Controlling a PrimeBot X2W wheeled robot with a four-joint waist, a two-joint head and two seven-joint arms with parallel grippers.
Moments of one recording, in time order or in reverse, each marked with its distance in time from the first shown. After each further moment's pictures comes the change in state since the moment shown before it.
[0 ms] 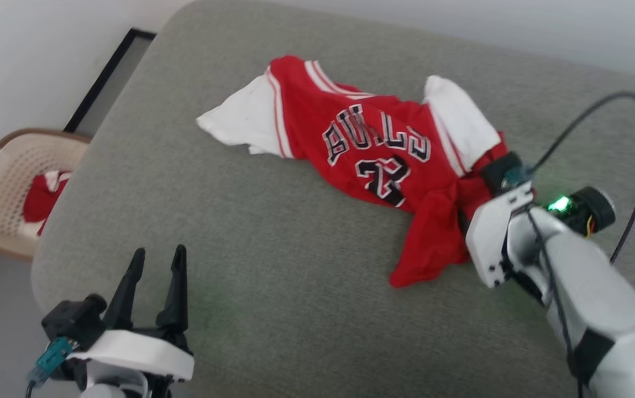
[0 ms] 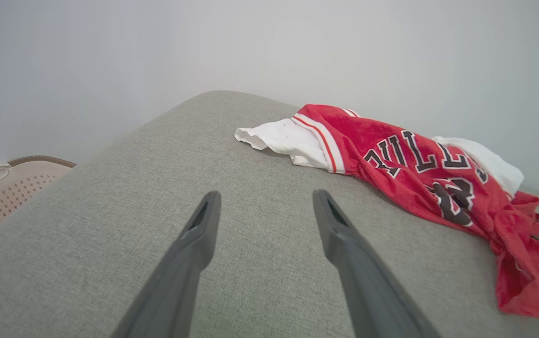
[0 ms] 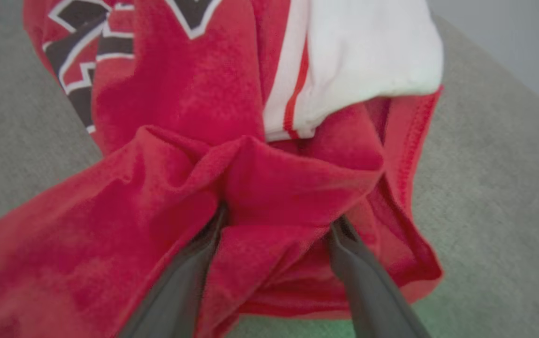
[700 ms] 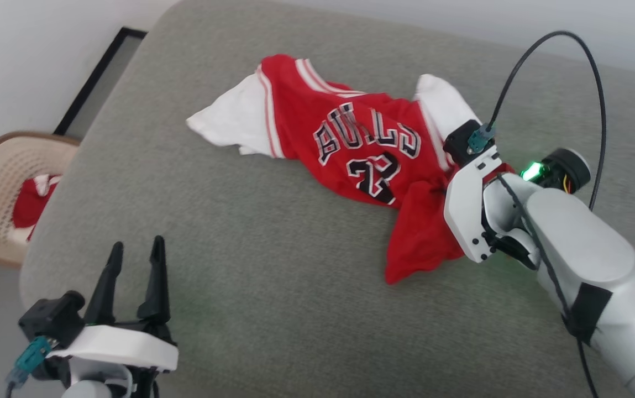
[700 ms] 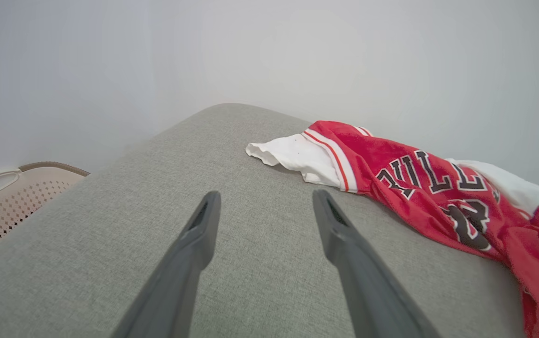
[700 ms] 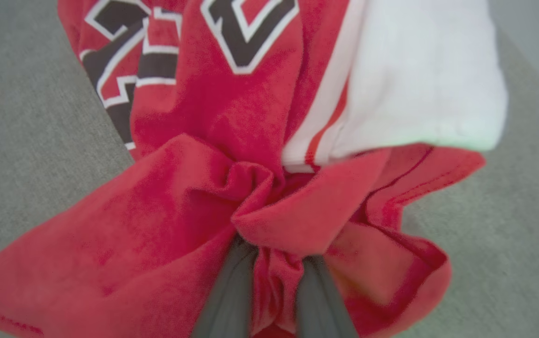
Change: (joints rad) left arm -0.030 -0.053 0.098 0.028 0.036 -0.043 -0.001; right arm -0.249 -0.037 0.325 0.137 0.281 0.000 0.176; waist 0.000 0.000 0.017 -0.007
